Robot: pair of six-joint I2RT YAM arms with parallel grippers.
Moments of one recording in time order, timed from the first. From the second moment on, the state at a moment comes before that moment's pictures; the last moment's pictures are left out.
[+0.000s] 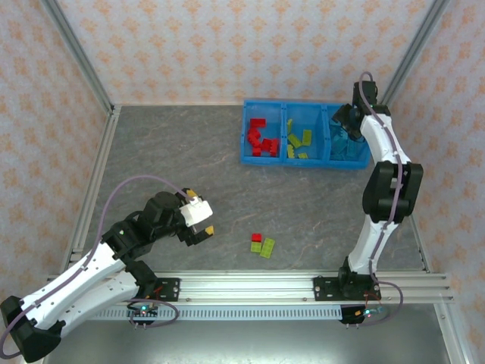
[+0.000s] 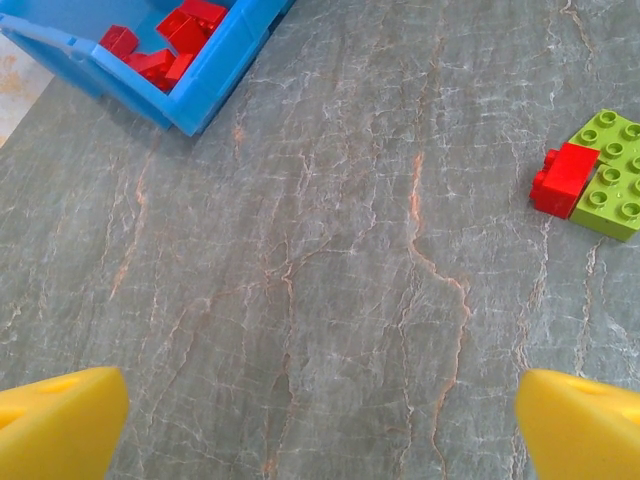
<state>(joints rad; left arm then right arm) -0.69 0.68 0.63 -0.61 0.00 0.43 -0.07 1.95 1.77 -0.74 0.02 0.62</state>
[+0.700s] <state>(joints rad) -0.69 0.83 0.79 -0.58 0.01 0.13 0.43 1.15 1.05 -0.84 -0.13 0.69</state>
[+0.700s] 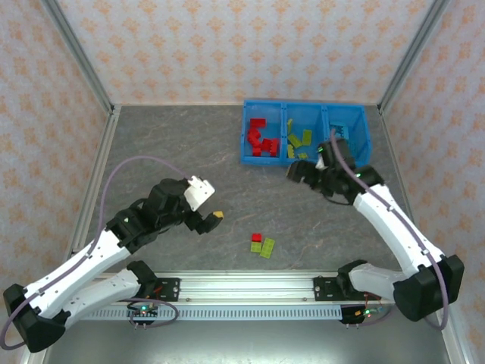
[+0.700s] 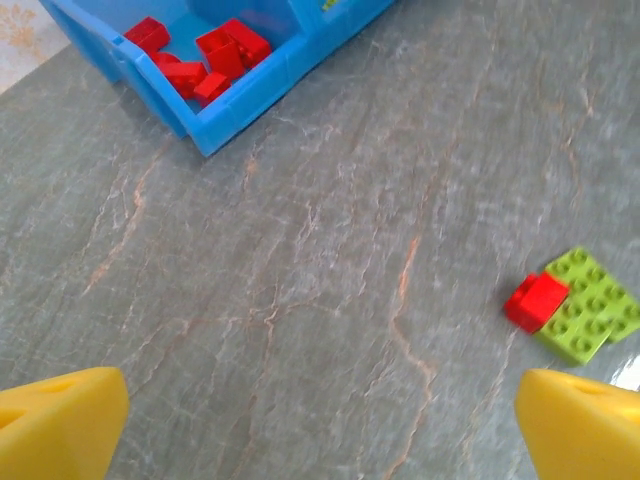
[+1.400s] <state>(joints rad) -0.71 0.87 0.71 -0.51 0.18 -0.04 0.99 1.57 0.95 -0.71 -0.06 1.02</state>
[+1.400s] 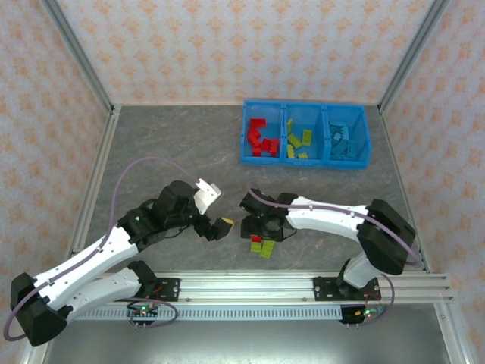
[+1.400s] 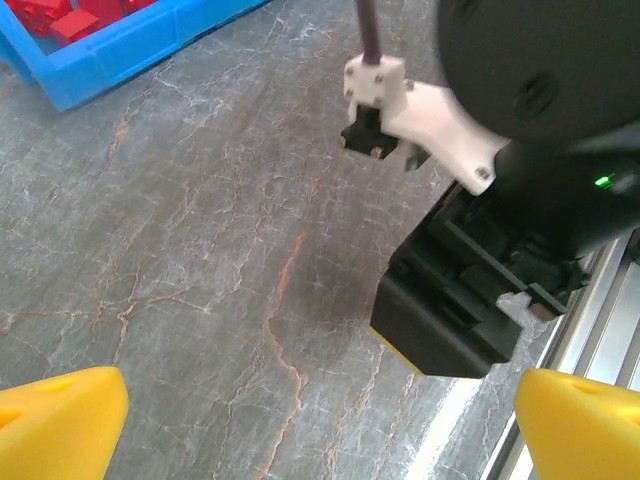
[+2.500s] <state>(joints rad) -0.71 0.78 0.69 -0.48 0.17 -0.11 0.58 1.62 1.53 -0.69 0.28 0.75</state>
